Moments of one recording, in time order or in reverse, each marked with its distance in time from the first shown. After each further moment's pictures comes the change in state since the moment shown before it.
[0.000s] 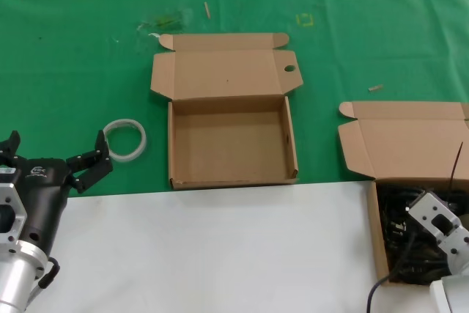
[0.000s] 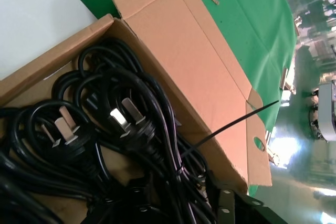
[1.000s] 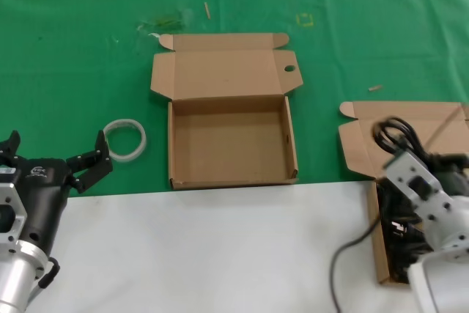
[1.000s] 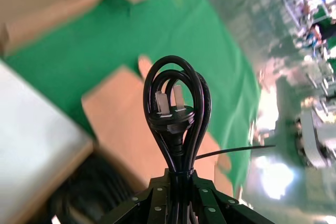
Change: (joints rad) left arm 0.000 0.000 0.000 0.000 0.000 0.000 0.000; right arm 0.014 -0.001 -0.132 0.222 0.001 0.116 0.079
